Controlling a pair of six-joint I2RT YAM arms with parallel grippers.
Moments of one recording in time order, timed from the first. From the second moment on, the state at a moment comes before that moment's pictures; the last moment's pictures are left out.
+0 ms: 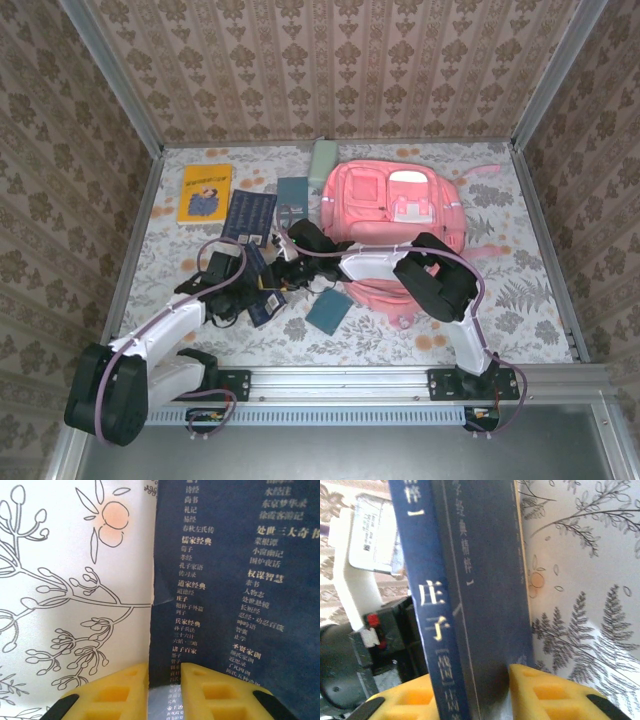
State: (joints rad) left arm -0.37 1.07 0.41 -0.51 0.07 -0.90; right arm 0.87 2.08 1.29 0.09 -0.67 0.88
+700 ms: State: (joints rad) left arm -0.37 0.86 0.61 -0.76 0.04 -0.80; right arm 0.83 1.83 1.26 -0.07 -0.57 0.79
